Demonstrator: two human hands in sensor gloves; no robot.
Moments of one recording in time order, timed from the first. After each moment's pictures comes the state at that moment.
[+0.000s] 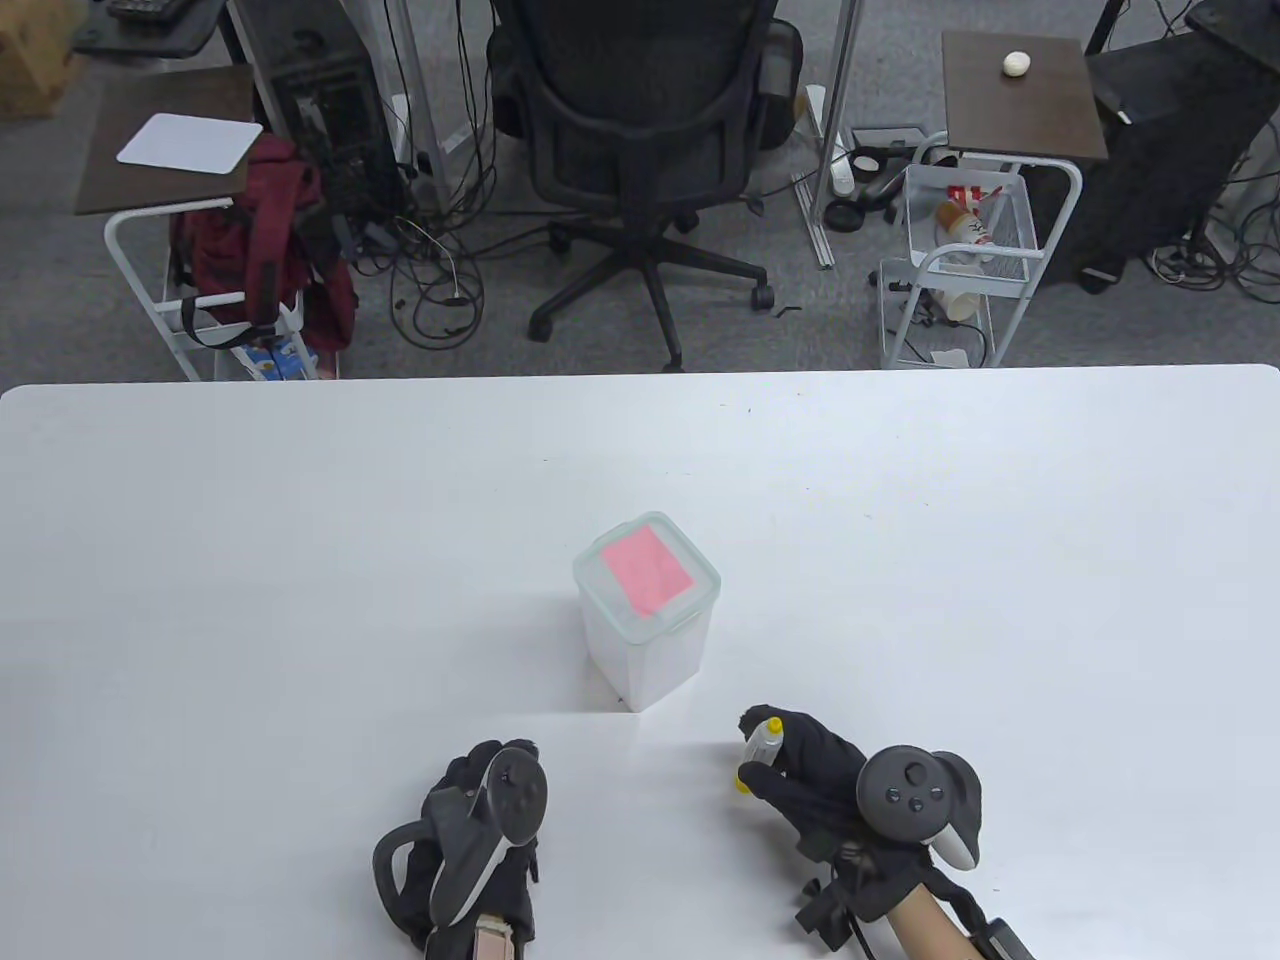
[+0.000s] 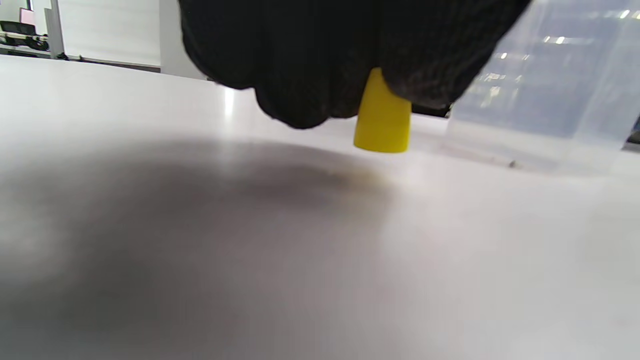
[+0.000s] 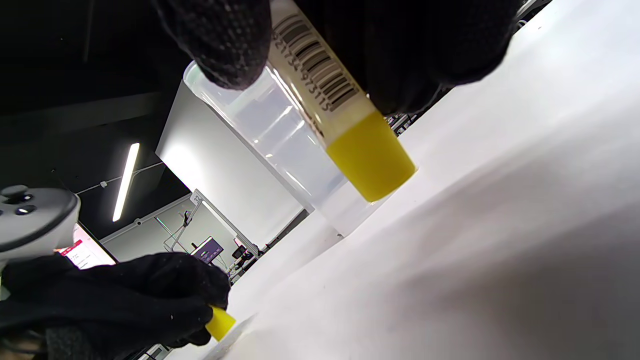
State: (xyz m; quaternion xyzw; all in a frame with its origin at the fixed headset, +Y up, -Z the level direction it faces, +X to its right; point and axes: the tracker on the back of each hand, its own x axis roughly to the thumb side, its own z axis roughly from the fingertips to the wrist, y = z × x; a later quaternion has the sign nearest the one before) left_hand -0.164 -0.738 -0.202 -0.01 0.10 0.09 0.99; right_hand 0.160 -0.758 -0.222 0.20 -0.02 0.88 0.42
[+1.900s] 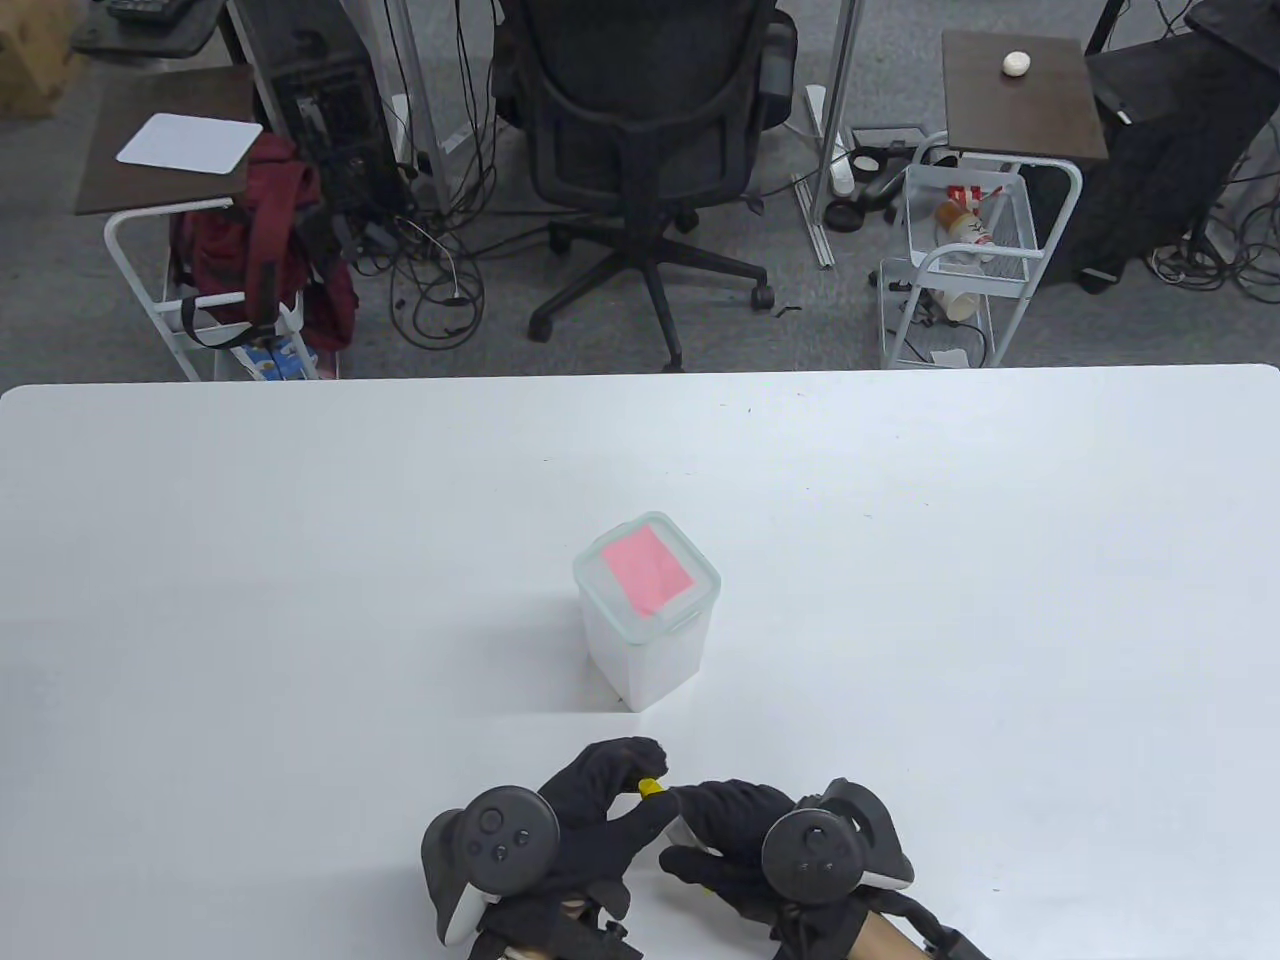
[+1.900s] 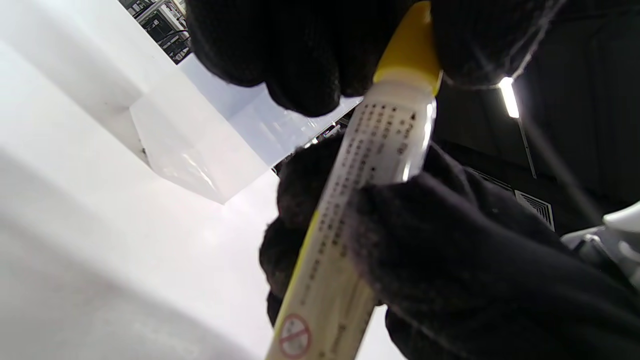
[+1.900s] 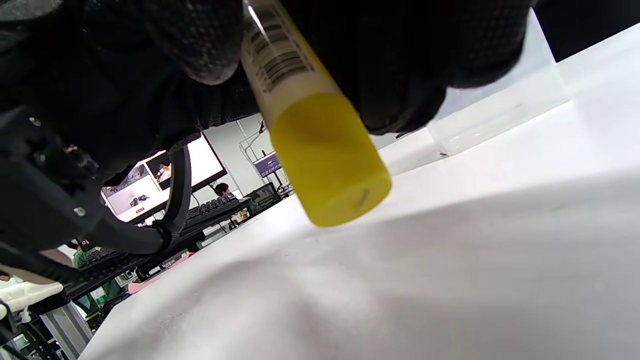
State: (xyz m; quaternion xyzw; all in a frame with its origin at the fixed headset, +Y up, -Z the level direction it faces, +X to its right) left_hand -0.122 -0.718 -0.185 0.00 -0.14 0.43 0.89; right_hand 0.092 -0.745 -0.190 0.37 0.01 0.88 0.30
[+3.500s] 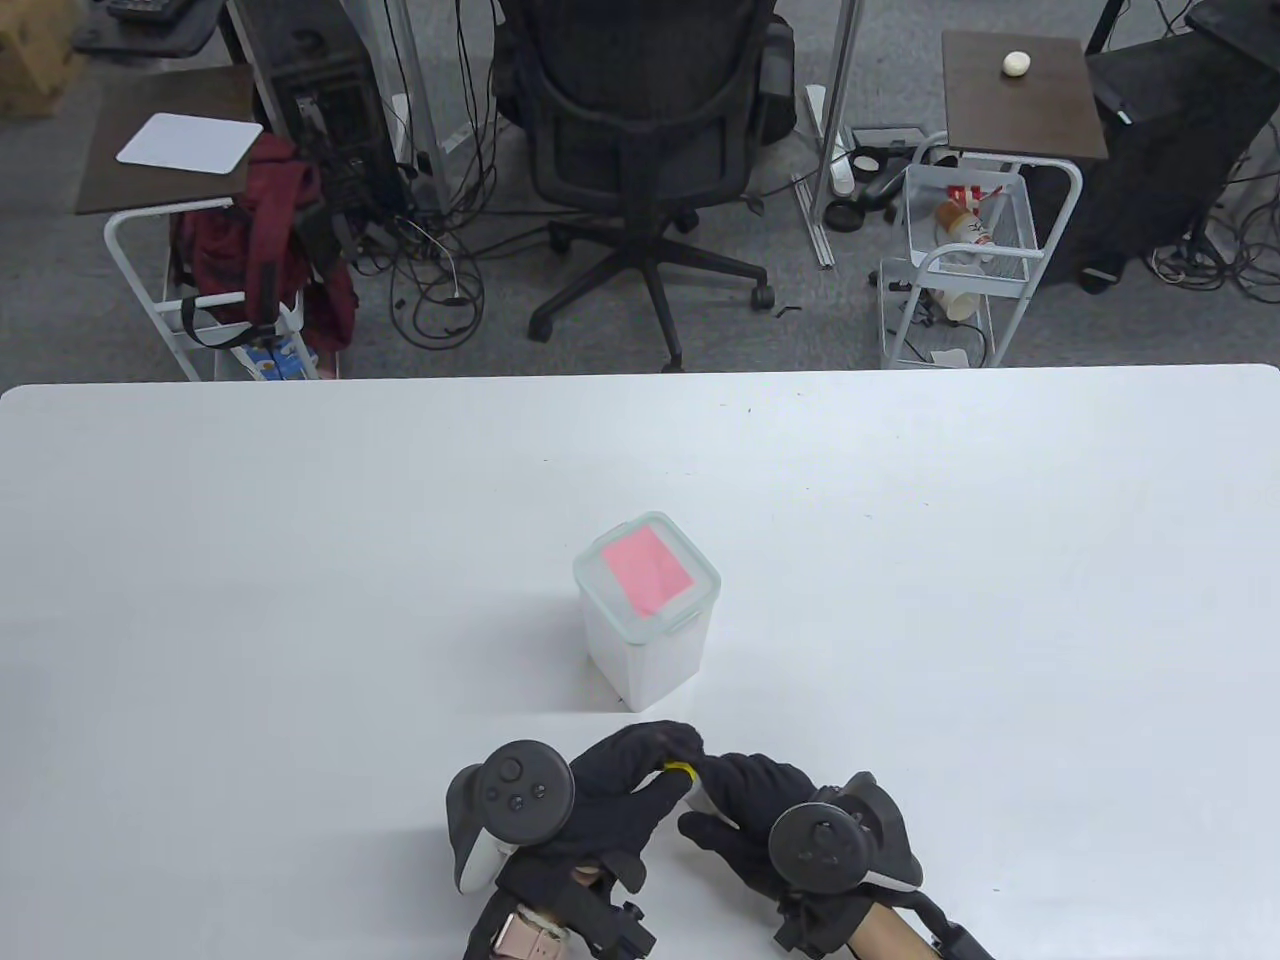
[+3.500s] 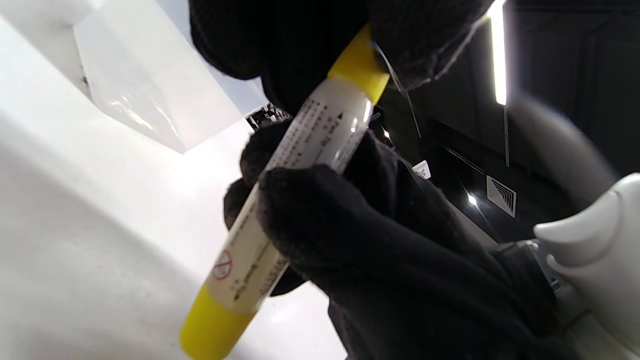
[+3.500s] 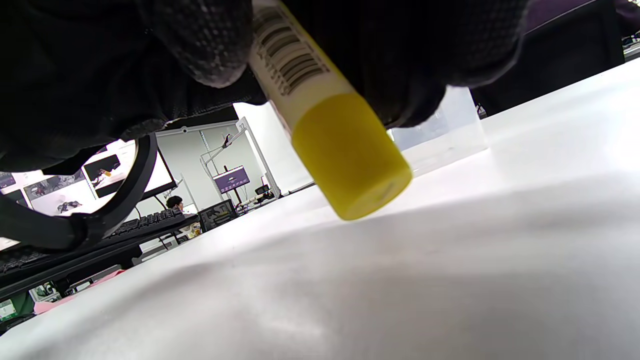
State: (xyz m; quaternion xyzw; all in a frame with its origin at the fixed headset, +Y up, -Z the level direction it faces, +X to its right) left_hand -0.107 -0.723 -0.211 -0.06 -0.19 0.48 0.85; right_hand 0.104 -0.747 -0.198 0.32 -0.04 0.91 0.26
